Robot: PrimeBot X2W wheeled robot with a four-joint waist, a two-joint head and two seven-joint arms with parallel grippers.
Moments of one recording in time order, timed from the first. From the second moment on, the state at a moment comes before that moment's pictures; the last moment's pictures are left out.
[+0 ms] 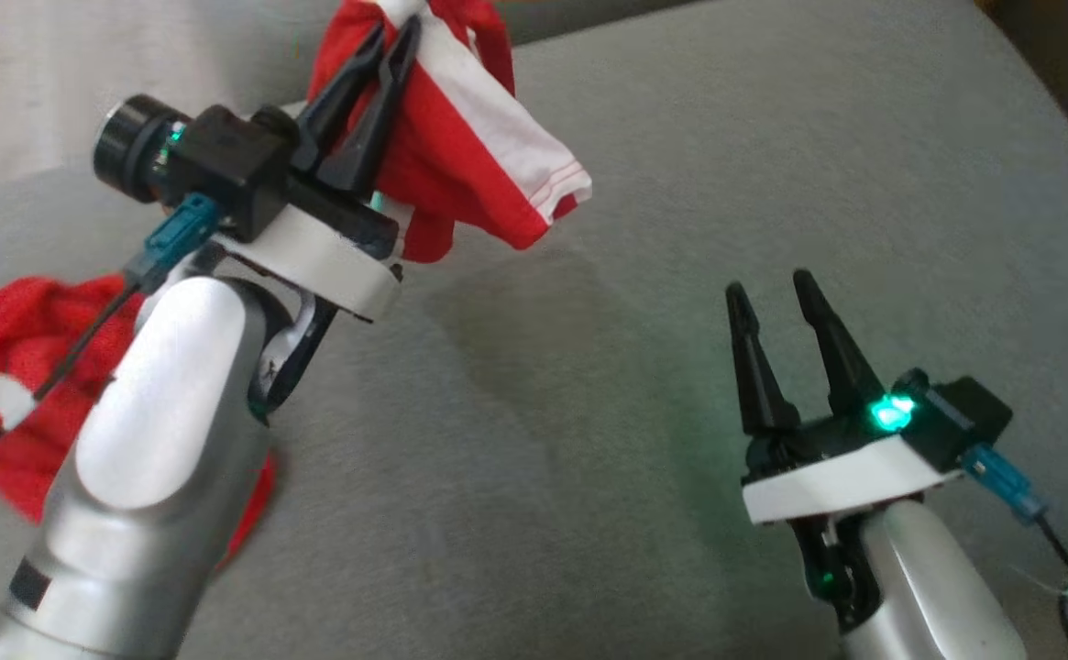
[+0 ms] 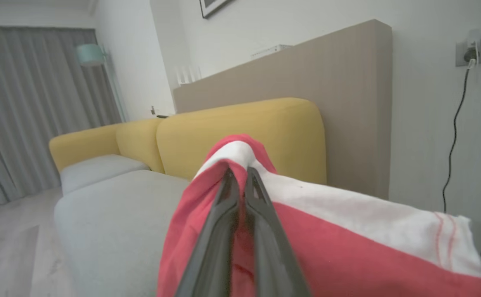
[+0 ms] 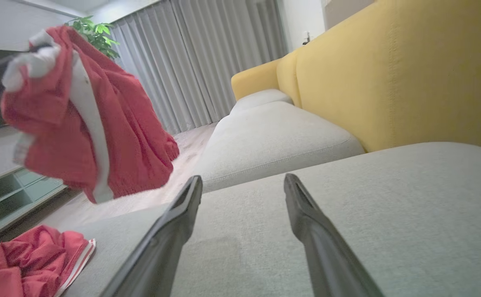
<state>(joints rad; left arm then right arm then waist) -0.68 0.24 -0.44 0.13 -0.29 -0.13 0.06 -0.16 -0.05 0.26 0.20 0.34 0.13 -0.25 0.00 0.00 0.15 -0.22</state>
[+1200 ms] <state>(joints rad) -0.51 0.26 -0.50 0.32 -0.30 -0.01 -0.18 -0.16 -0.05 0.18 0.19 0.28 0.13 -0.25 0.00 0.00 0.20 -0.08</state>
